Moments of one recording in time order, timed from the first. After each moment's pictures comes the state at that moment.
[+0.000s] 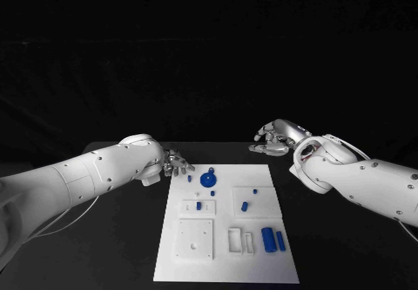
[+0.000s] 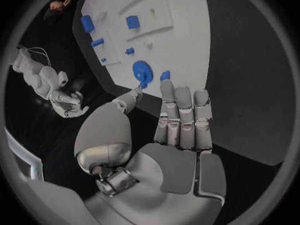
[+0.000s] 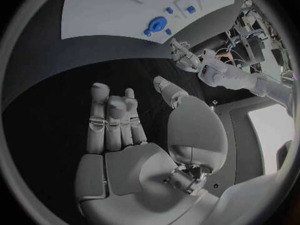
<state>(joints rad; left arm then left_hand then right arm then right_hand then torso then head) 1.36 -0.51 -0.14 0.97 -1.00 0.09 -0.38 0.81 -0.24 0.61 0.09 0.05 0.98 0.08 0.28 0.71 1.24 -0.03 0.84 0.48 1.10 -0.13 1.24 0.46 0.04 0.85 -0.11 0.93 1.25 1.30 -0.74 -0.01 1.36 -1.35 -0.45 -0.21 0.98 -0.29 0.56 -0.03 0.17 0.93 0.12 0.31 0.42 1.06 0.01 1.10 1.09 1.27 -0.09 1.19 0.96 0.23 1.24 -0.02 0.72 1.31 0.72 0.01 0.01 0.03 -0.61</state>
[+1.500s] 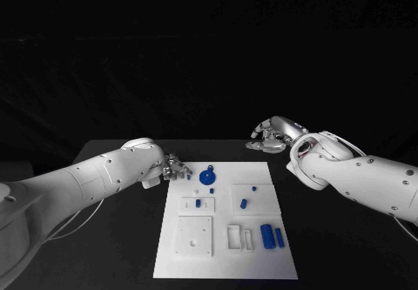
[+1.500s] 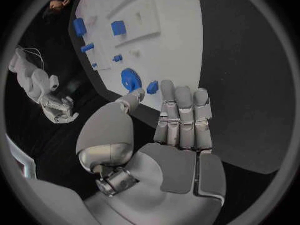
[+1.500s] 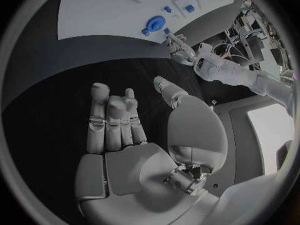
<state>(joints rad) 1.32 -0.43 -0.14 0.83 -0.99 0.14 -0.36 0.85 -0.15 0.55 0.05 0.05 0.97 0.08 0.27 0.71 1.24 -0.03 0.82 0.48 1.09 -0.12 1.23 0.46 0.04 0.84 -0.10 0.91 1.26 1.30 -0.73 -0.01 1.36 -1.34 -0.45 -0.21 0.98 -0.29 0.56 -0.03 0.17 0.93 0.11 0.30 0.42 1.06 0.01 1.10 1.08 1.27 -0.09 1.19 0.96 0.23 1.24 -0.02 0.72 1.31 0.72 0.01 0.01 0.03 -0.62</state>
